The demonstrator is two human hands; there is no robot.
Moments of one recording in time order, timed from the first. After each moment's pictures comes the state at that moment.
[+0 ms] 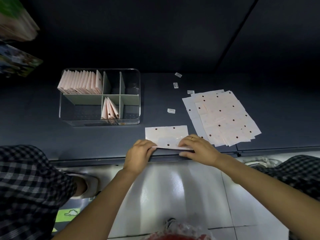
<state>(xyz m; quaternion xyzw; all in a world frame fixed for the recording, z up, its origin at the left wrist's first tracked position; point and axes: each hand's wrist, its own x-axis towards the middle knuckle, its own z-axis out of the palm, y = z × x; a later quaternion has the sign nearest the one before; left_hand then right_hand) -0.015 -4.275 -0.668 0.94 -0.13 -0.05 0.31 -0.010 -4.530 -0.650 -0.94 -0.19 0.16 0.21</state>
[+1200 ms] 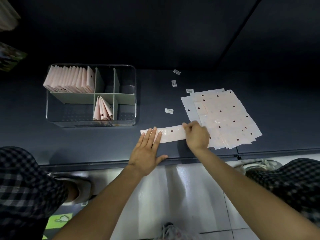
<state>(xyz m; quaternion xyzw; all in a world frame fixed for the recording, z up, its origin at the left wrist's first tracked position) 0.005 -4.304 -0.694 0.96 -0.25 -0.12 0.02 0.038 -4.493 -0.659 -0.95 0.23 0.03 0.22</state>
